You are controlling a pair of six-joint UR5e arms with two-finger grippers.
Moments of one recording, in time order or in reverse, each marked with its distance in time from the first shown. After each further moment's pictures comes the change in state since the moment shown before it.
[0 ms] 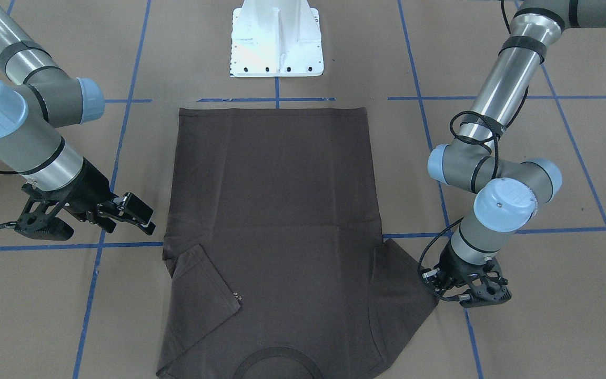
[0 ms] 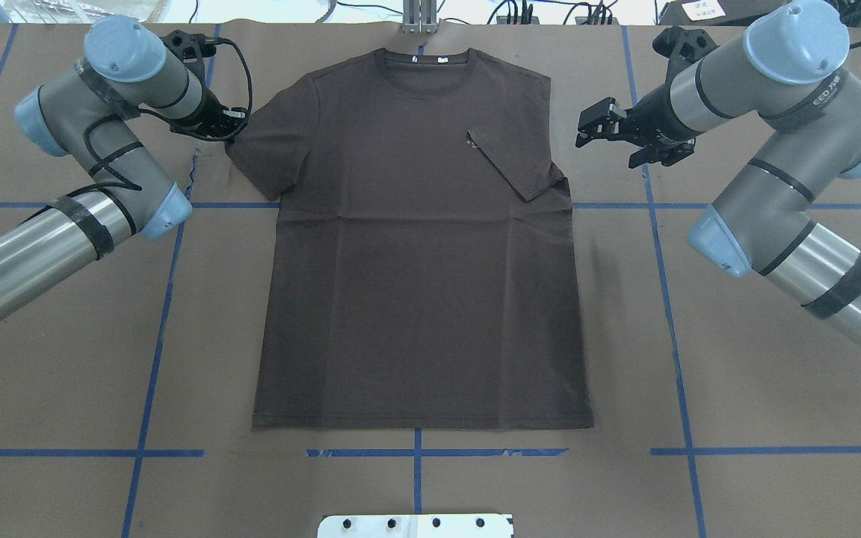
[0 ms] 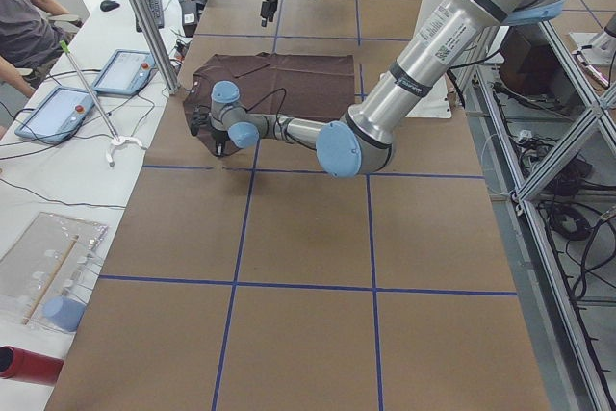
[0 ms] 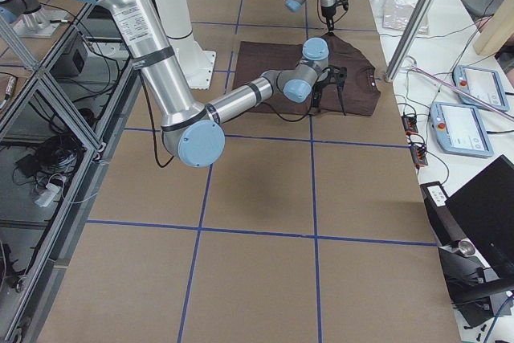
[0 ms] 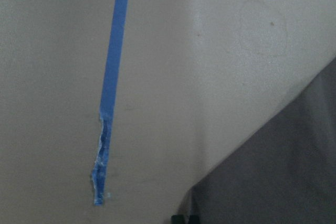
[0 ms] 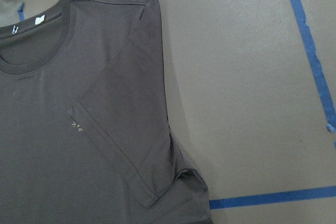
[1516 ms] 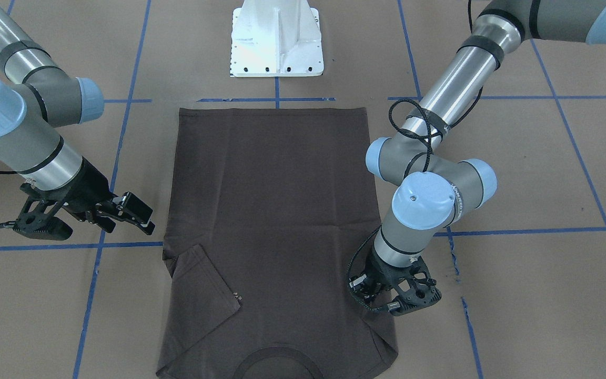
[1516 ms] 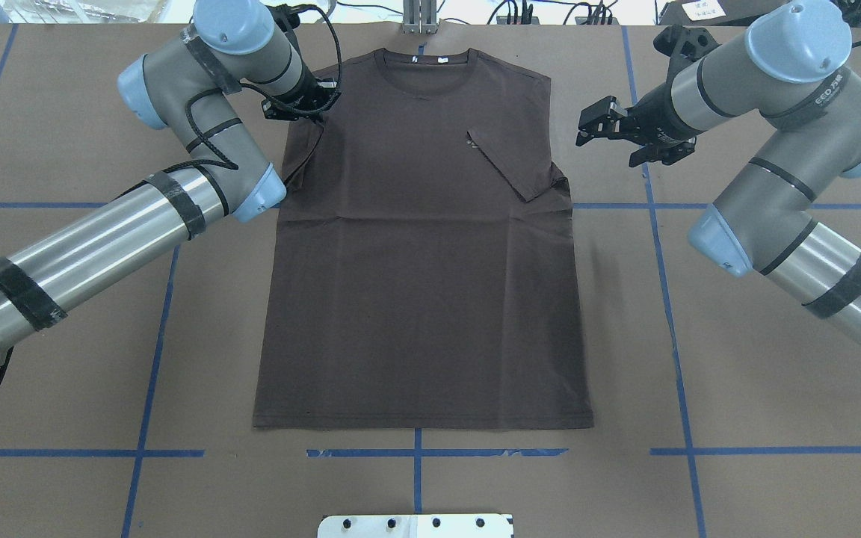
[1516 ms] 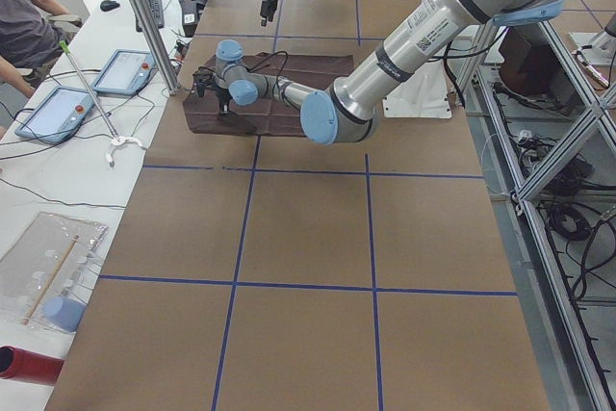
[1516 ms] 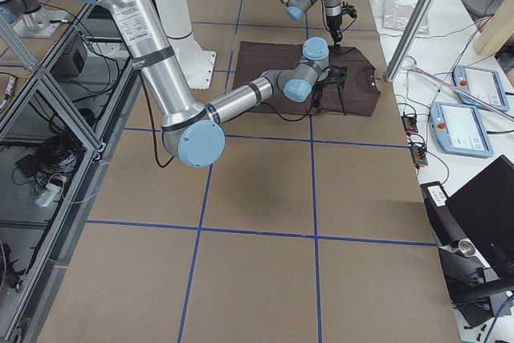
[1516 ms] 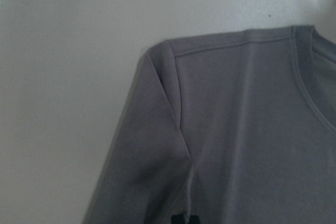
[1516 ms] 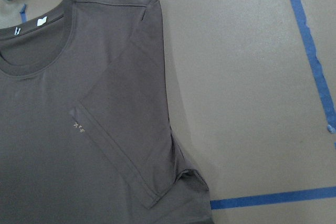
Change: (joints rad) left arm 0.066 -0.214 0.070 0.052 0.038 -0.291; right arm 0.002 0.000 0.002 0.000 0.001 0.001
